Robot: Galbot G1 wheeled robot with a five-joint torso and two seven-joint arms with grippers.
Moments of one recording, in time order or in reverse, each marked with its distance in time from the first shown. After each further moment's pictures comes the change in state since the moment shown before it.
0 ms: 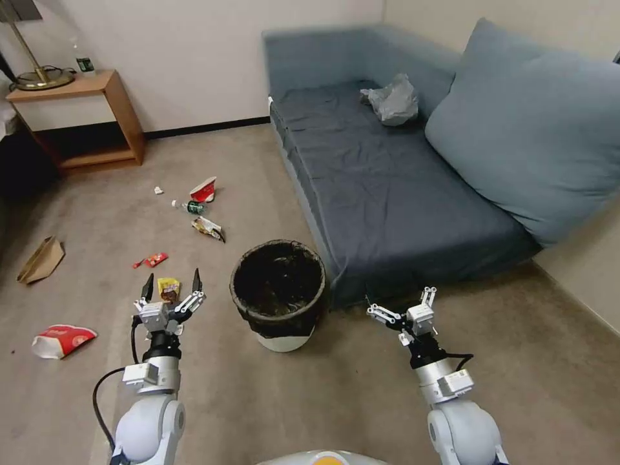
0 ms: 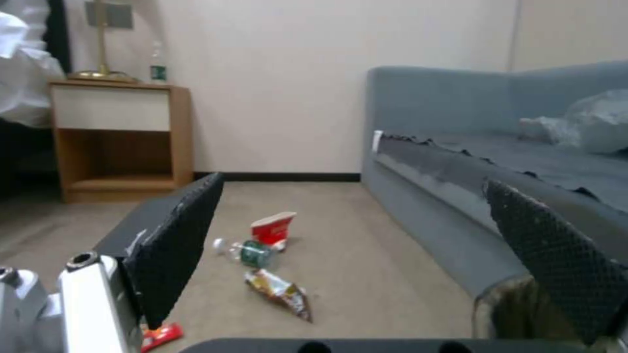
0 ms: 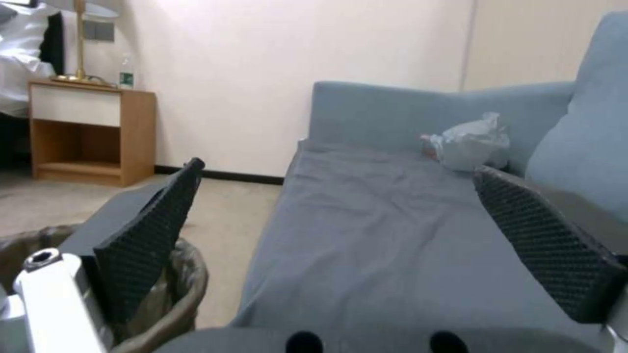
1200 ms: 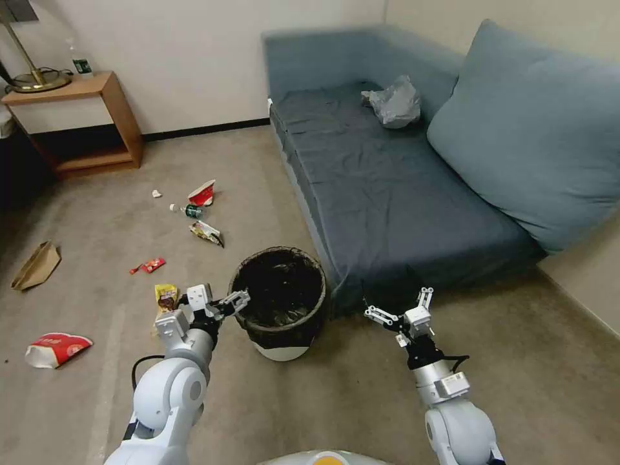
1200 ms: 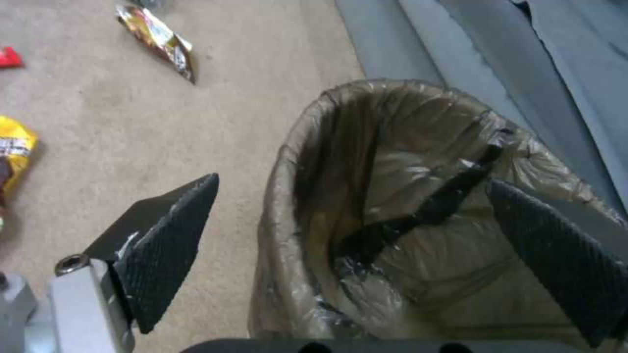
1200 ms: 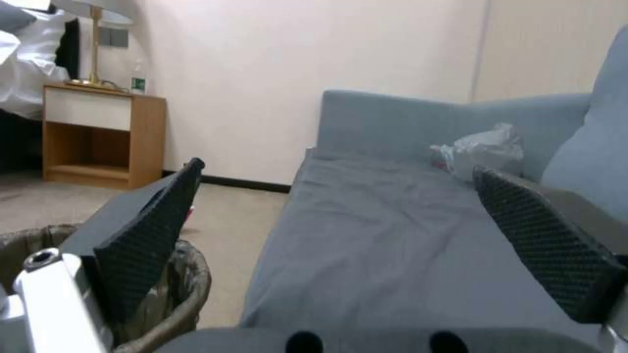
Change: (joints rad) left arm -0.051 0.012 0.124 -0.257 -0.310 0.910 -0.196; right arm 0.009 -0.008 -0.004 -0.041 -0.001 0.064 -0.024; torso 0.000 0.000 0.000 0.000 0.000
